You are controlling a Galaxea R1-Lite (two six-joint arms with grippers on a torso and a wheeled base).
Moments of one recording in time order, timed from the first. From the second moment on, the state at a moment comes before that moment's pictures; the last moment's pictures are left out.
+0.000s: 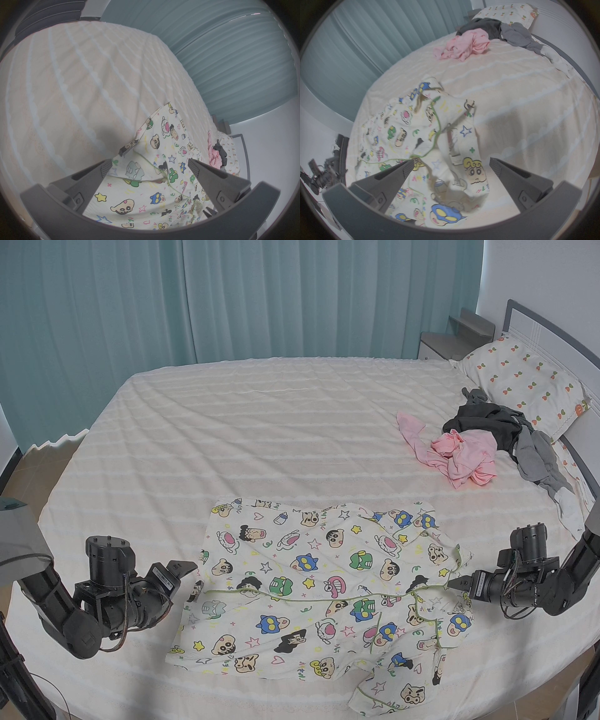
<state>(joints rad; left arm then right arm) -0.22 1.93 -0.34 -1.01 -0.05 -1.04 0.09 1.97 -0.46 -0.73 0.09 0.39</state>
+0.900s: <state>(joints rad) -0.26 2.11 -0.30 -1.04 -0.05 -0.94 0.17 1.85 -0.32 -0.84 0.11 0.40</state>
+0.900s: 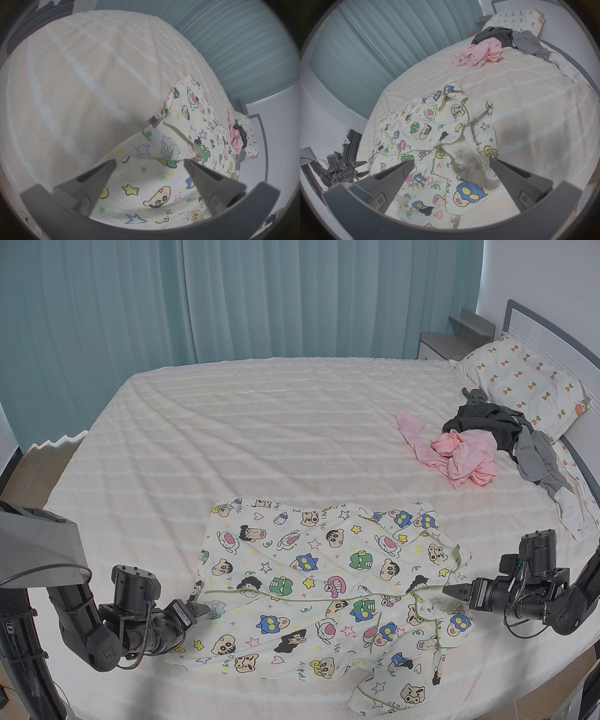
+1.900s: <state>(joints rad) -0.24 2.10 -0.32 -1.22 0.10 -0.81 0.19 1.80 -0.31 -0.84 0.11 0.41</state>
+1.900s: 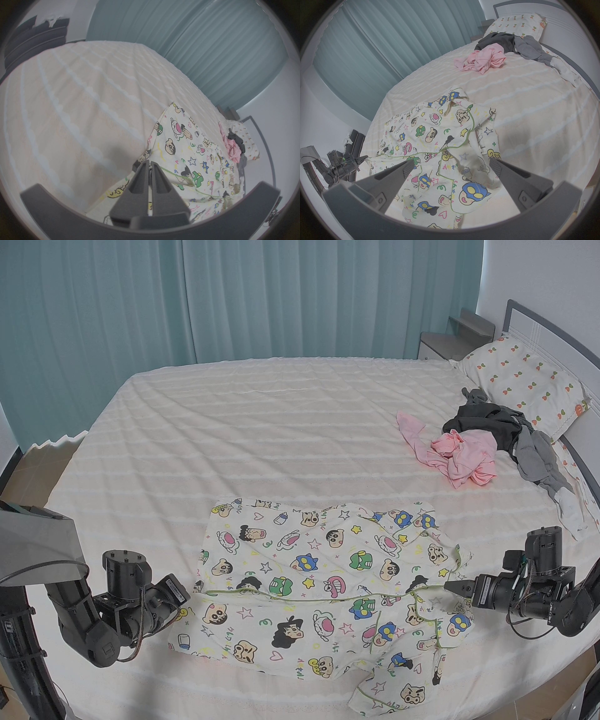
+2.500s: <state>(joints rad) -0.21 2.23 -0.46 -1.22 0.16 -0.74 0.19 1.79 -0.31 -0.84 0.11 0.40</state>
